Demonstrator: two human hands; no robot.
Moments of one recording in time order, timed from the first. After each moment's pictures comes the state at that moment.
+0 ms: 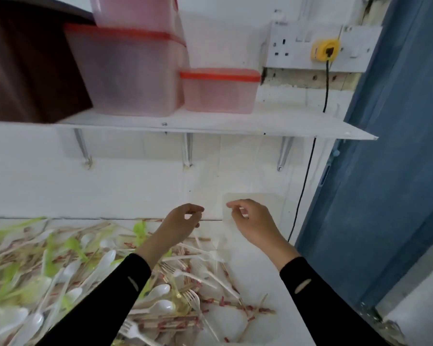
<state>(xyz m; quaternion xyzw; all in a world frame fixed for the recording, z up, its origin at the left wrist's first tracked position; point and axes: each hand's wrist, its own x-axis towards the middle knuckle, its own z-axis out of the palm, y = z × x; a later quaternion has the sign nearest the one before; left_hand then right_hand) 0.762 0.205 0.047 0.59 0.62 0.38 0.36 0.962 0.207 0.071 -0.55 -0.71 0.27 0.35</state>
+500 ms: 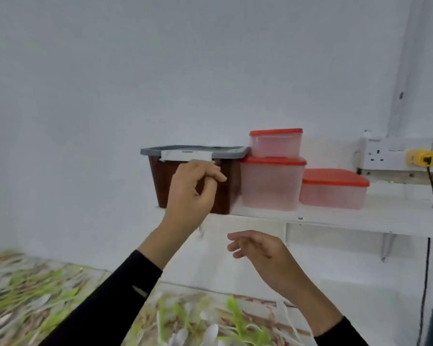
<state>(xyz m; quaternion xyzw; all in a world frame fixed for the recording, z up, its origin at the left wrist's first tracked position) 0.587 0.073 0.294 0.63 0.42 0.63 -0.19 0.765 0.098 0.217 -0.30 -0.76 0.39 0.42</state>
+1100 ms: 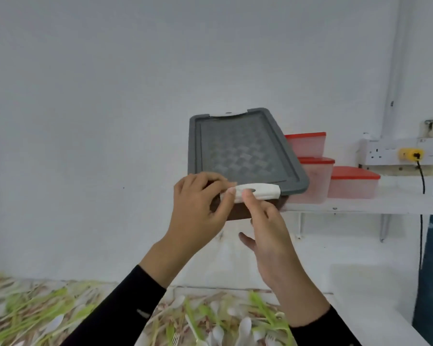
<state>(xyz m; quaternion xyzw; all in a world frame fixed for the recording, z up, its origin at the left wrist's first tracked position) 0.477 0.011 0.285 0.70 0.45 0.50 -0.26 0.617 -0.001 0.267 -0.32 -0.49 0.53 0.62</state>
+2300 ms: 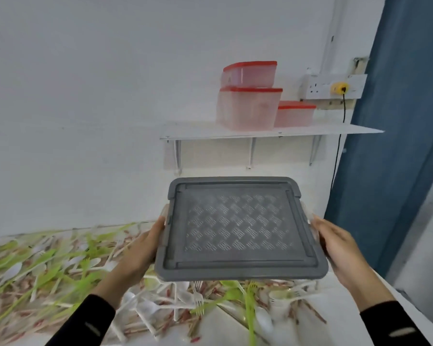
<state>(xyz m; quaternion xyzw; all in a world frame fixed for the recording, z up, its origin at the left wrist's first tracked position) 0.430 -0.044 0.088 0.55 0.55 0.45 0.44 0.804 -0.072 0.110 -0.56 -0.40 0.42 0.59</state>
